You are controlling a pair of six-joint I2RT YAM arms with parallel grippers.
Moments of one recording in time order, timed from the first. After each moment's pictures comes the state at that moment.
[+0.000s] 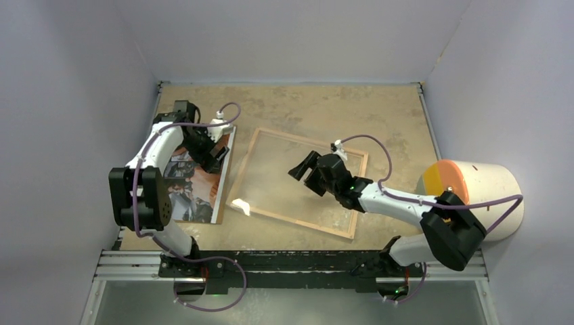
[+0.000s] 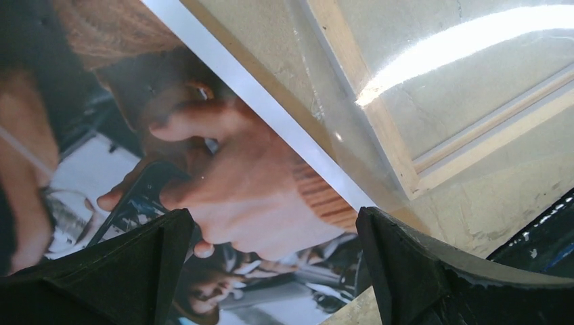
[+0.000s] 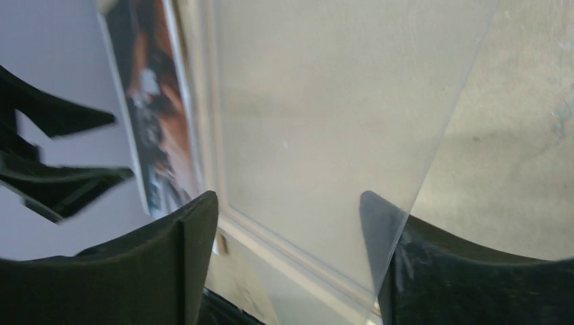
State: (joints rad) left arm 0.03 1.64 1.28 -0.98 0.41 0.76; right arm 0.77 1.35 0.64 0.12 0.16 1.22
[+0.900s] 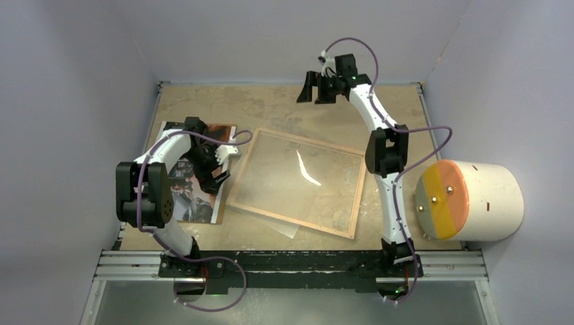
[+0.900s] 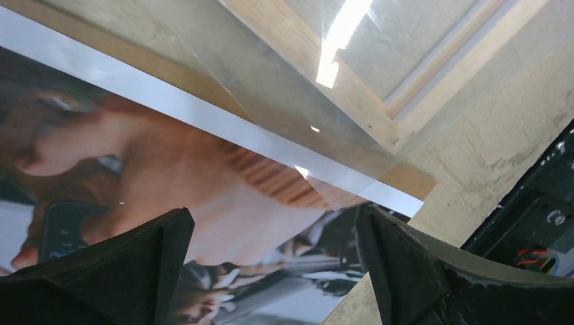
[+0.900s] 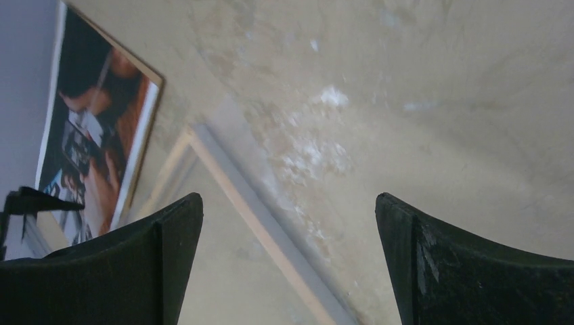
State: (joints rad) left arm -0.03 1.67 1.16 -1.05 0.39 1.05; right arm 0.24 2.42 2.36 -0.67 -0.53 0.24
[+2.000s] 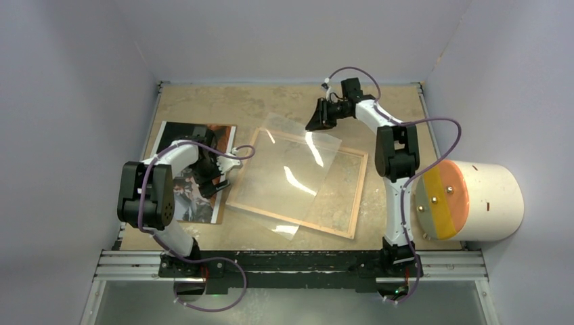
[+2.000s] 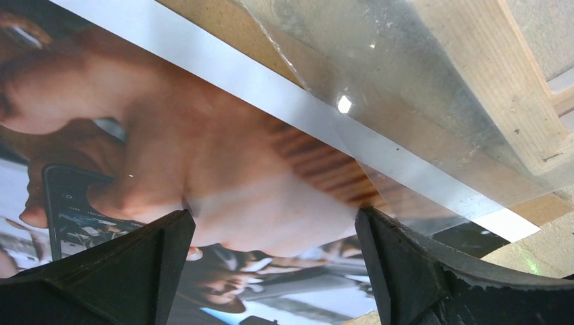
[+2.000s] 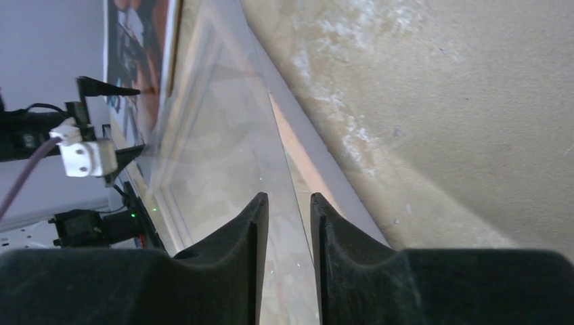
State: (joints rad) left arm -0.09 1.66 0.98 -0.79 0.07 0.98; right arm 0.20 2.34 1.88 -0.53 -0.86 0.23
